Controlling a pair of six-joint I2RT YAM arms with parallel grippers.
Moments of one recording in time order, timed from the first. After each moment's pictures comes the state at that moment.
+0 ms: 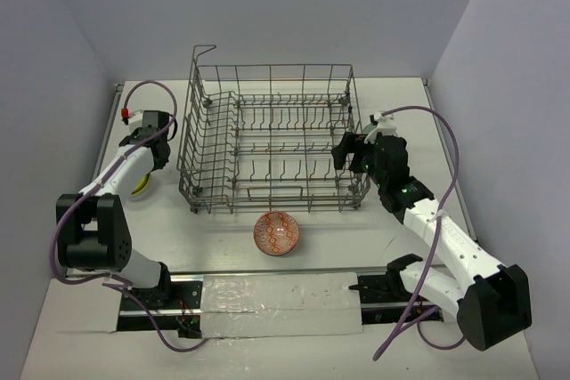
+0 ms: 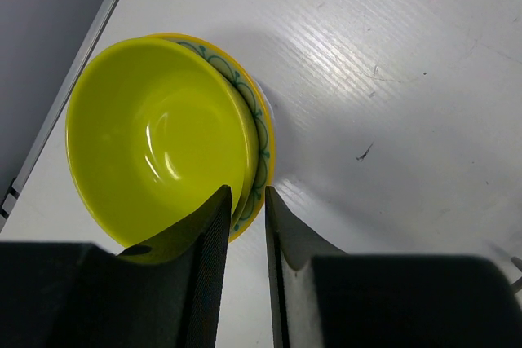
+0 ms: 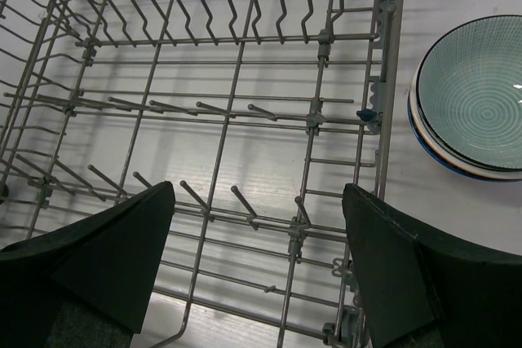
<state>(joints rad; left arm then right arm) -0.05 1.51 1.03 -0.56 -0.61 -0.44 0.35 0.98 0.65 -0.03 0.06 0.33</state>
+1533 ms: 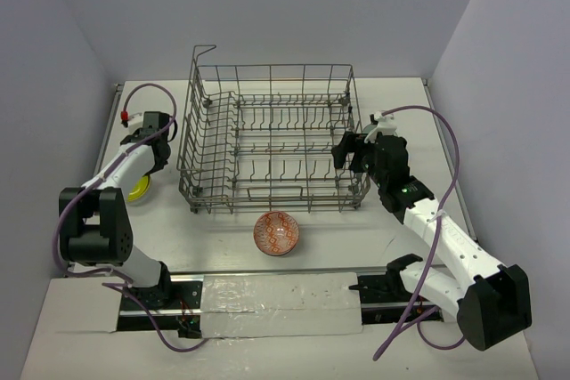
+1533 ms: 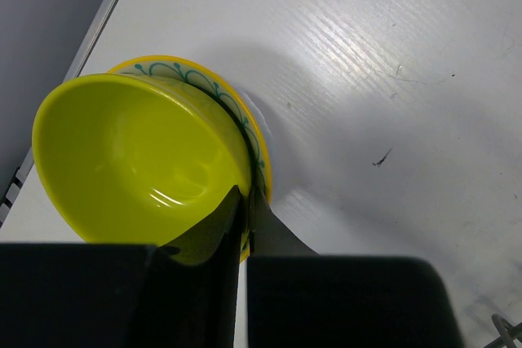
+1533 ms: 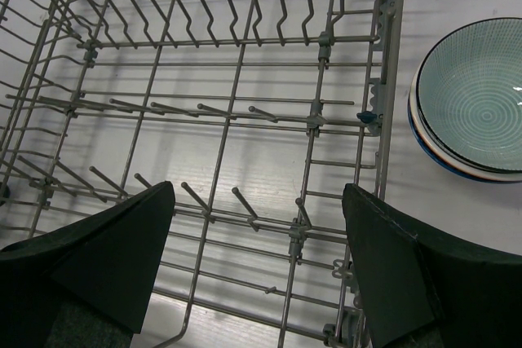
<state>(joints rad) -0.04 1.55 1.03 -0.57 -0.63 -0.46 0.35 0.98 0.65 -0.03 0.06 0.33</state>
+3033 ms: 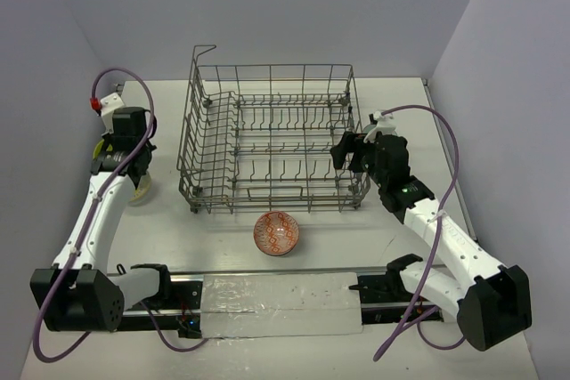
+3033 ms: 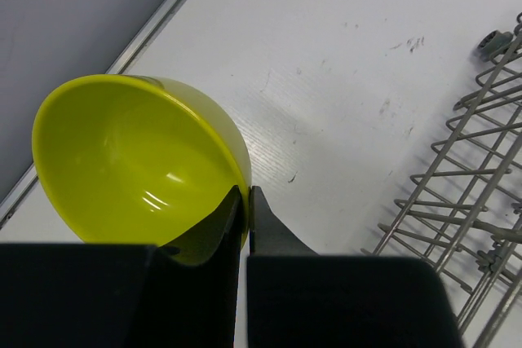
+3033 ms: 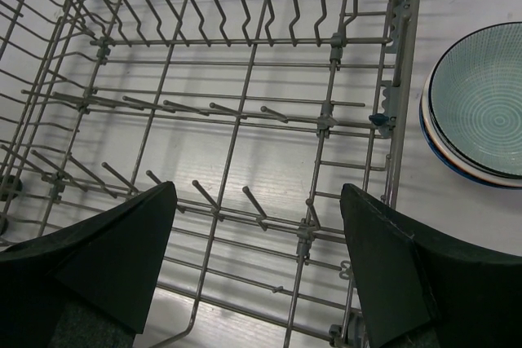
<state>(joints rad) -0.04 1.15 1.02 -0.52 -0.52 -0.43 0.35 0.98 0.65 -0.03 0.04 0.33</state>
